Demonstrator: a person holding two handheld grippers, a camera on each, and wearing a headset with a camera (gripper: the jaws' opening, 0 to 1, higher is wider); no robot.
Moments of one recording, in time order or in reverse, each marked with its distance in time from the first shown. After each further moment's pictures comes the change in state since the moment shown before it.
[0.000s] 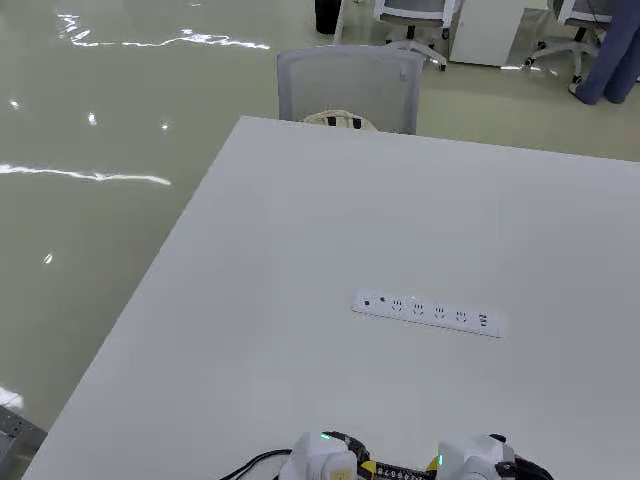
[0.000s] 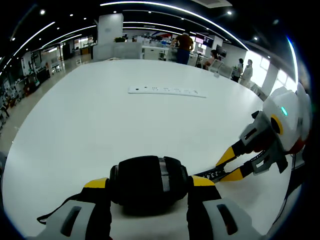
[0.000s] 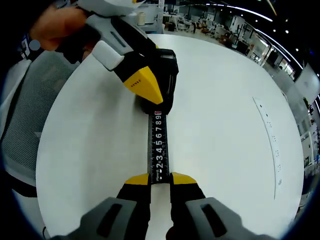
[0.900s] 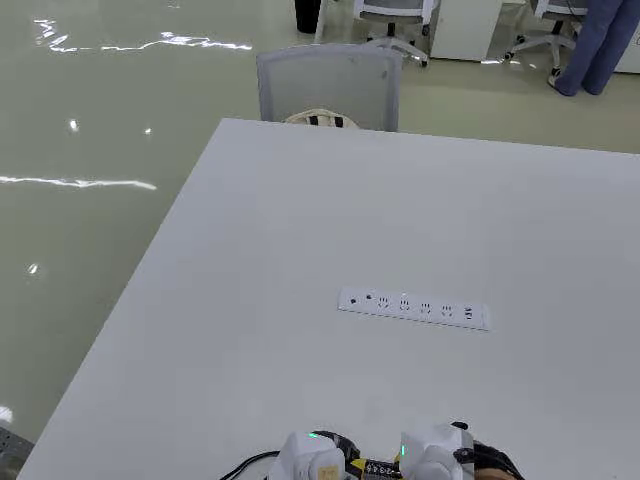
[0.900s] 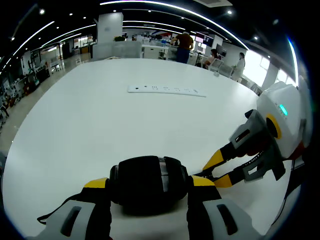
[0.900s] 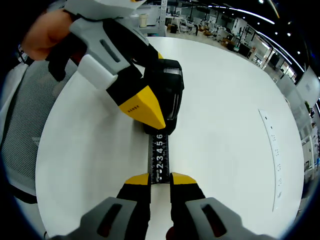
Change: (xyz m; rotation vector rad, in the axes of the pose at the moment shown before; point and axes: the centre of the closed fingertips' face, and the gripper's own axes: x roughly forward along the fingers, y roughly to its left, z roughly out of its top) left arm 0.001 0.000 -0.001 -0.001 0.011 -0.002; right arm 0.015 0.000 0.030 -0.015 -0.015 0.007
